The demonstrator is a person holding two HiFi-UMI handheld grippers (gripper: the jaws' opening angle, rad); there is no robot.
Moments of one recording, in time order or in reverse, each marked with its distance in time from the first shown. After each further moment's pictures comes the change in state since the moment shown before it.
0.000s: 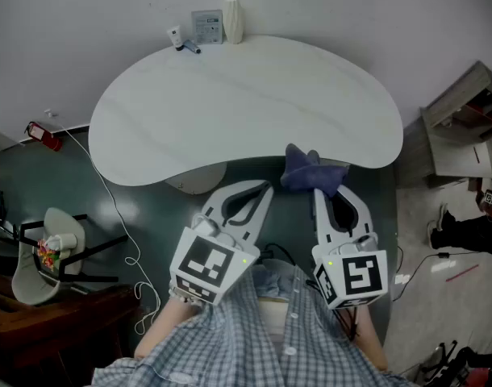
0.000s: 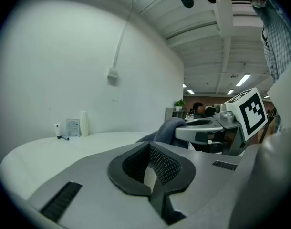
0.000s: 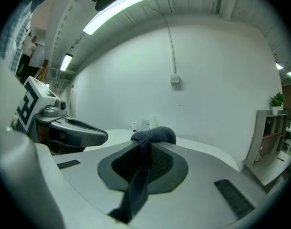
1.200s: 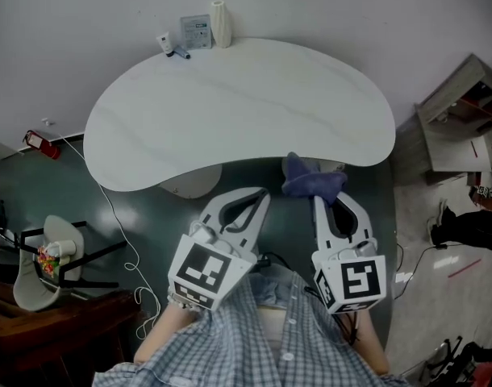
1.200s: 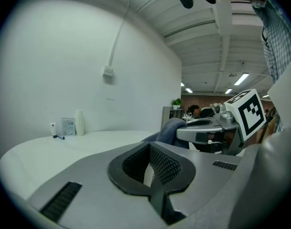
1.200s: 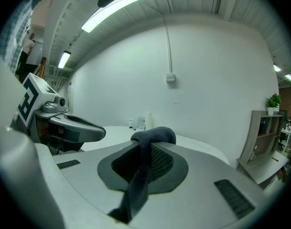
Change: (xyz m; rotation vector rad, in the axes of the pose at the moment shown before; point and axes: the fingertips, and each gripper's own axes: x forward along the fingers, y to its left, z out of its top) left arm 0.010 -0.023 -0.002 0.009 0.015 -0.028; right arm -0.021 -0.021 -0.015 -0.002 0.029 -0.035
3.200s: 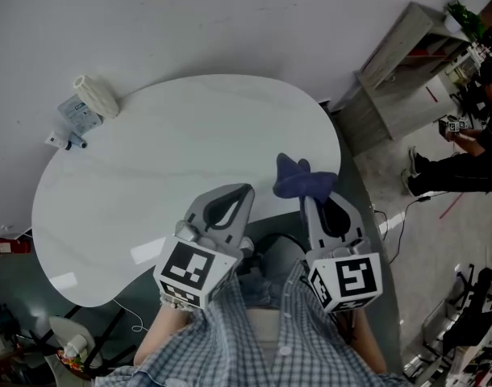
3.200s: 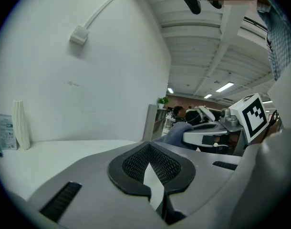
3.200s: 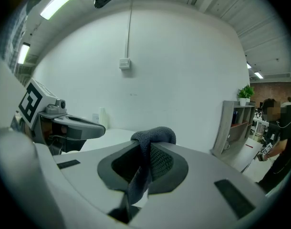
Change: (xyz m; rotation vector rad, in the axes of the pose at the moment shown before) left arm 0.274 0.030 0.070 -0.012 0.037 -0.310; right arm 0.093 -0.239 -0.011 0.144 0.114 -0.326
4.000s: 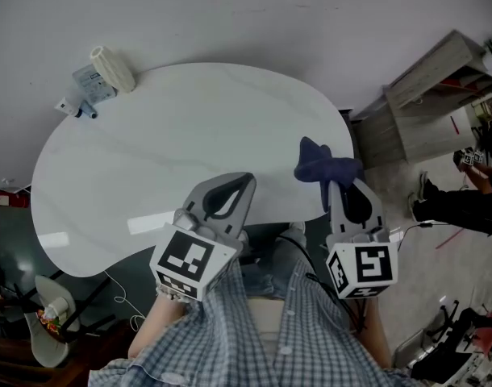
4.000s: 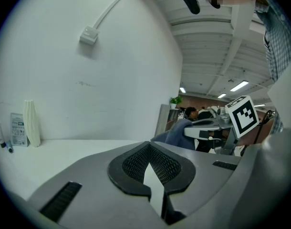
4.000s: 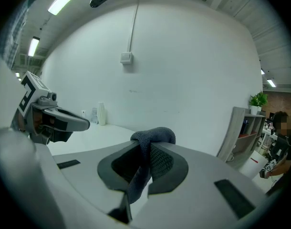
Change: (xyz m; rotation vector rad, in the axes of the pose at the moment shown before) left arm 0.020 0.030 0.006 -0.042 0.006 0.145; right arm 0.051 -0.053 0.011 -0.103 0.021 0.070
